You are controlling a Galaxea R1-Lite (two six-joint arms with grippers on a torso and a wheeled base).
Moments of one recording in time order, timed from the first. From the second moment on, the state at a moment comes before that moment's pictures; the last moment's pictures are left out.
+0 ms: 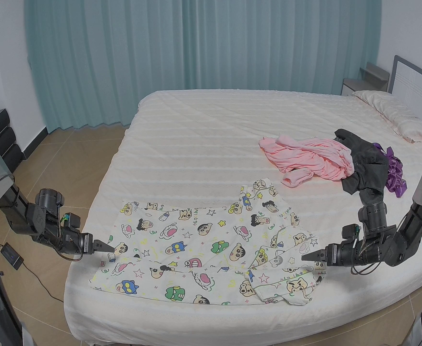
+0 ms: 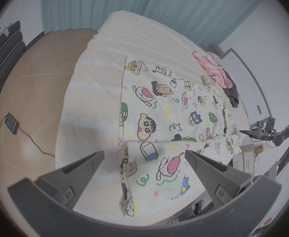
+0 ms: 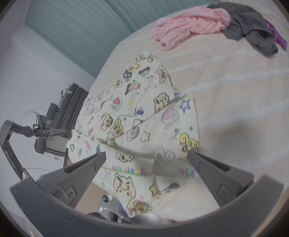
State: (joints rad) left arm 0.19 2.18 -0.91 -0.15 -0.50 0.12; right arm 0.11 2.14 -0.52 -0.76 0.44 0.26
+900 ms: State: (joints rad) left arm 0.16 2.26 -0.91 -0.15 -0.55 0.18; right arm 0.18 2.30 -0.56 -0.84 0.56 0.23
